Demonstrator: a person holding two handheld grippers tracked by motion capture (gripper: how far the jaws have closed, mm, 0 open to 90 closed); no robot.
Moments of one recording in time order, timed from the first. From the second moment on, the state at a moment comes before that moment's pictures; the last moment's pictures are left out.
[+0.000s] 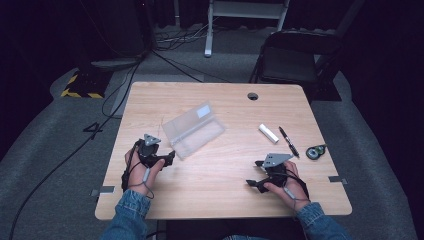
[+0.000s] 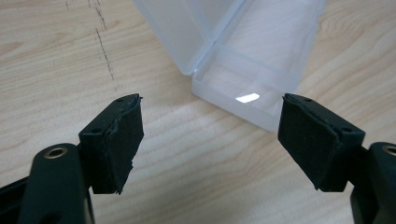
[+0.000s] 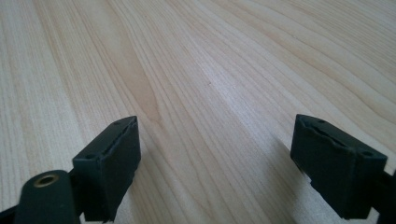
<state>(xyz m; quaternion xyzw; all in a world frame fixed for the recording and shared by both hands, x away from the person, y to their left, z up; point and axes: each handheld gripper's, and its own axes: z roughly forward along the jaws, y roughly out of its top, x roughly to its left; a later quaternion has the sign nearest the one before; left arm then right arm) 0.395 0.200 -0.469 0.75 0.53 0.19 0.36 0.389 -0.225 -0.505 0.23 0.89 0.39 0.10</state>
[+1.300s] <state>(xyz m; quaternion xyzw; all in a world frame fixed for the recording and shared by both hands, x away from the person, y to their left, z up) 0.428 0.172 -0.493 0.77 0.53 0.16 0.32 0.388 -0.226 -0.505 0.22 0.89 0.39 0.10</state>
